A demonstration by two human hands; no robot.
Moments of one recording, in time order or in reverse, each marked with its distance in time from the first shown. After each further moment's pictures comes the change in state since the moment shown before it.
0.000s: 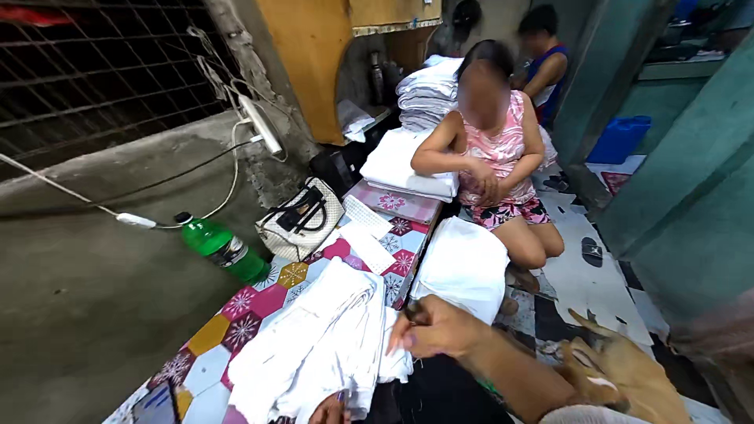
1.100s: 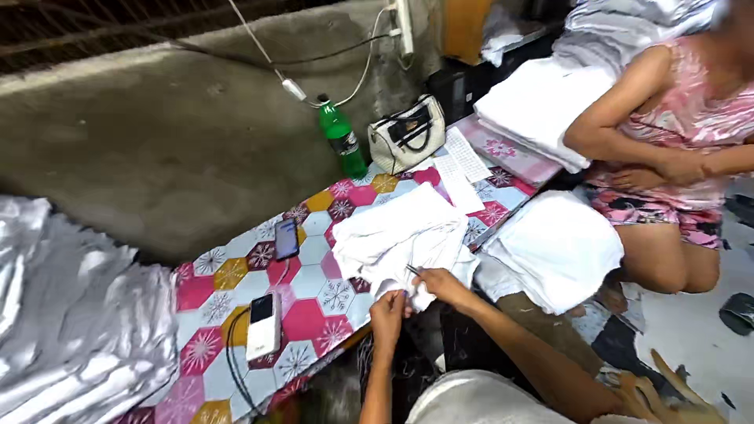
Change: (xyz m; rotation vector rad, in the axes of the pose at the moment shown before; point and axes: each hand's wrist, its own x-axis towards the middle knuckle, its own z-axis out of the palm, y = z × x) left_hand -0.012 0.011 -0.012 0.181 0.062 -0.092; right_hand 0.035 0.191 0.036 -0.481 0.037 0.710
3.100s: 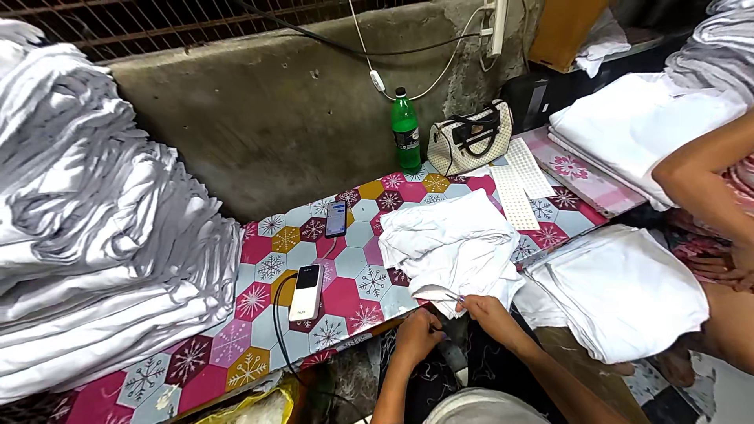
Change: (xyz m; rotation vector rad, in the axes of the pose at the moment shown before) left_hand -0.011 0.003 -0.036 0.517 -0.482 -0.066; right_hand -0.024 0.006 0.005 -0.292 -0.043 -0.024
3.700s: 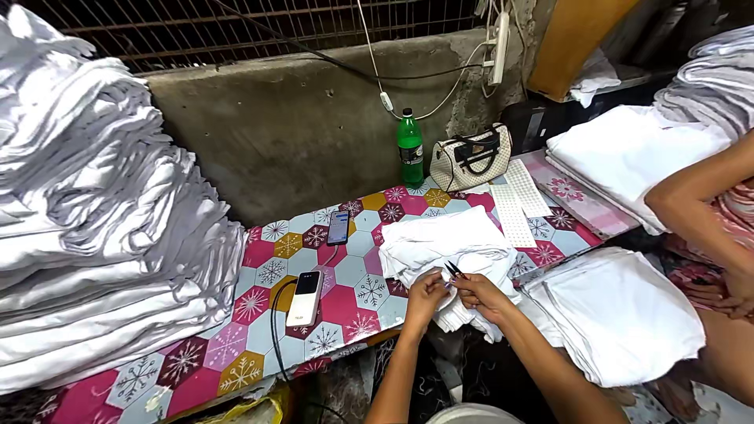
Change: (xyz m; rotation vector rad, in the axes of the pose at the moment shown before) left_hand 0.049 0.041 -0.012 -0.878 0.435 0.254; right_hand 0.050 -0.028 -0.029 0.873 -0.103 0.125
